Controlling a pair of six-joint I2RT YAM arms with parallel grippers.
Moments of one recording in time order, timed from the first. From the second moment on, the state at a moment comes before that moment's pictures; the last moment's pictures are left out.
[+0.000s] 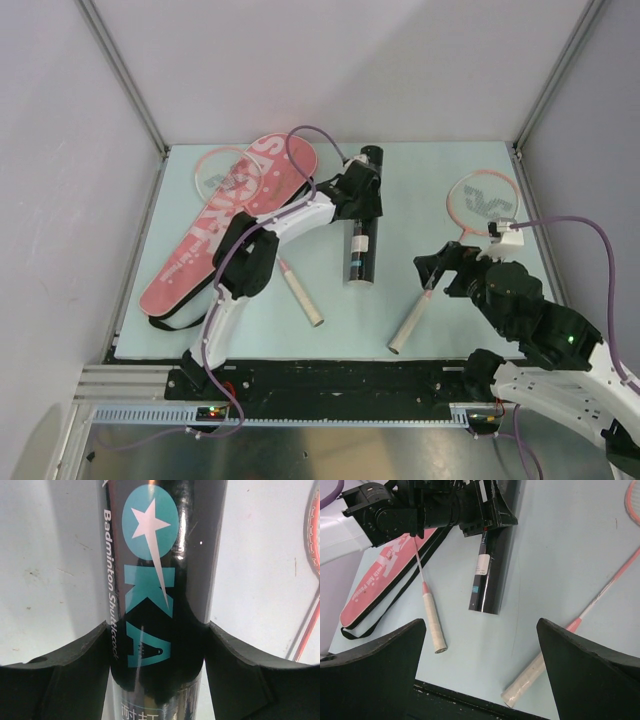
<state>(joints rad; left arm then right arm) -0.72 2.27 1.87 -0.39 -0.14 -0.66 0.91 0.54 0.93 -0.74 0.54 0.66</state>
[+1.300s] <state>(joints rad) -0.46 0.93 0.95 -0.59 -0.38 -0.43 0.98 1.62 0.90 -0.03 -0.01 0.53</state>
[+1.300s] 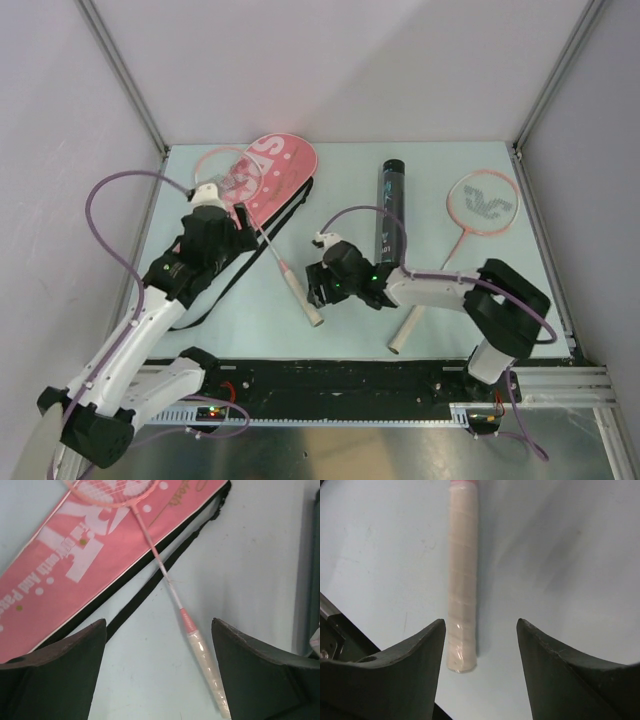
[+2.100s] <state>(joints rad) -0.29 1.36 0.81 -0.36 -0.17 -0.79 1.14 1.82 1.08 -0.11 0.17 0.51</state>
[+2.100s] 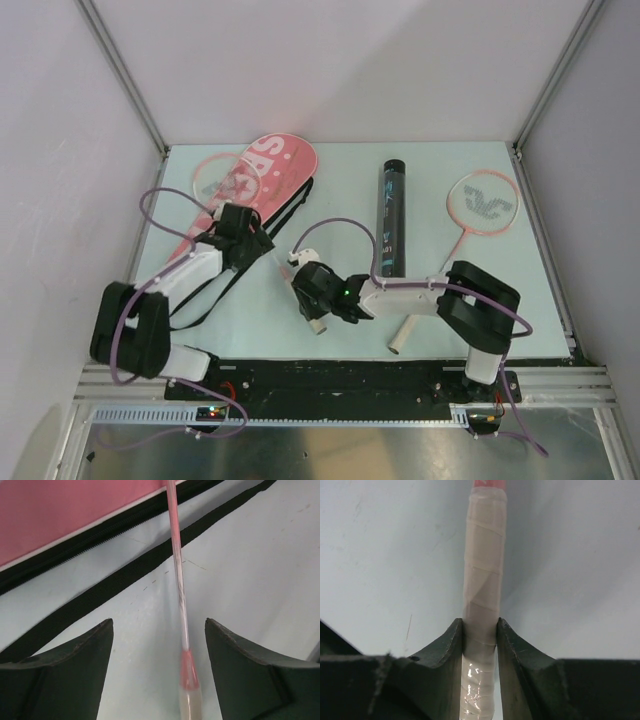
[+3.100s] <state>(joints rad) -0.32 1.33 0.60 -0.06 0.07 -0.91 1.04 1.54 0.81 0.16 -0.06 0.68</state>
